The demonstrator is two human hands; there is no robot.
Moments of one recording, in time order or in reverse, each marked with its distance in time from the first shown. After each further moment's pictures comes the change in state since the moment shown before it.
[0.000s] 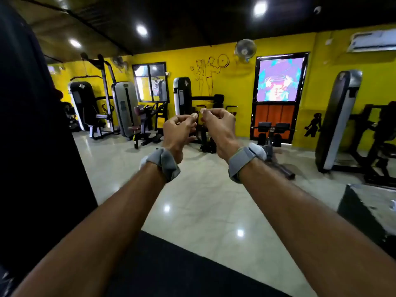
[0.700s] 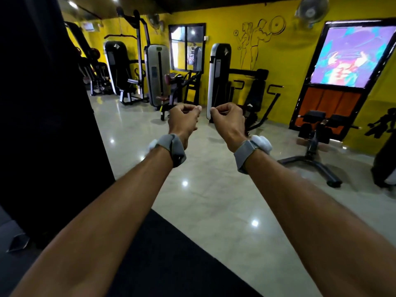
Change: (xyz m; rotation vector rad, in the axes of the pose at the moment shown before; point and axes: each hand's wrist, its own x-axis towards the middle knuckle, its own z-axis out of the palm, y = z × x) left_hand 0.280 -0.166 -0.055 0.178 0.262 -0.013; right_hand 0.214 0.200 0.157 -0.391 -0.121 -0.075
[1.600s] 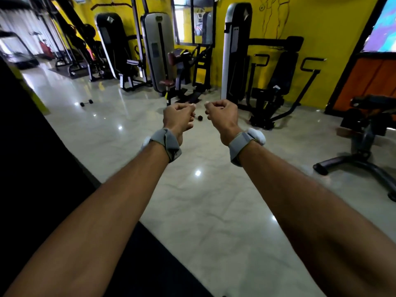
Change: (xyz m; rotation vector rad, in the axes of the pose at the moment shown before) left_hand 0.550 -0.201 0.087 0.056 0.009 -0.227; right_hand 0.466 0.191 0.378 0.290 -0.129 0.281
